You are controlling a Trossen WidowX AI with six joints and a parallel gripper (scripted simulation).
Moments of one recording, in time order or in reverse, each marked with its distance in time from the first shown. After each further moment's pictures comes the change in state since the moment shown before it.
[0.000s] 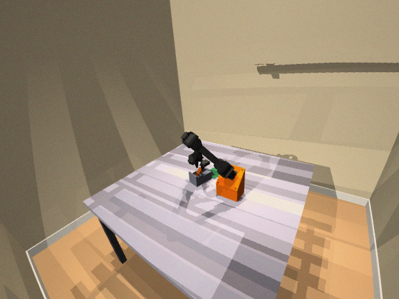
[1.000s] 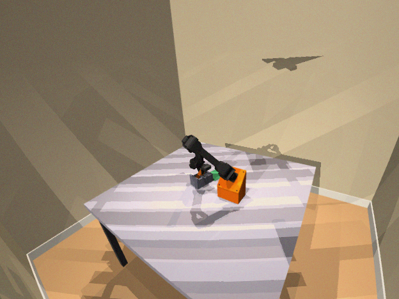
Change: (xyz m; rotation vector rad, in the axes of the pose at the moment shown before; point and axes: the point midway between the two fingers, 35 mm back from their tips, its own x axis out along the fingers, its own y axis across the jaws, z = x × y) arm 0.017 0.002 0.000 0.003 -0.002 0.005
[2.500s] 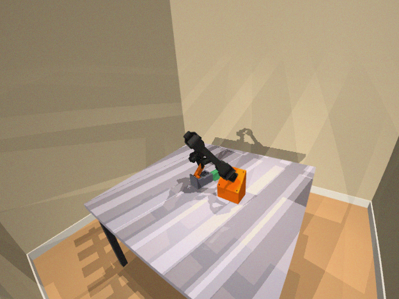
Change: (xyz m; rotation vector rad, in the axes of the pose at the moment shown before) arm -0.052 0.002 -0.003 0.020 -0.003 0.013
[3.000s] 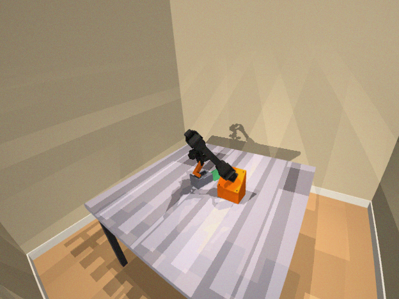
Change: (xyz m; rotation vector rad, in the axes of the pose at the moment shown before) arm -0.025 0.000 0.001 -0.001 -0.005 -0.003
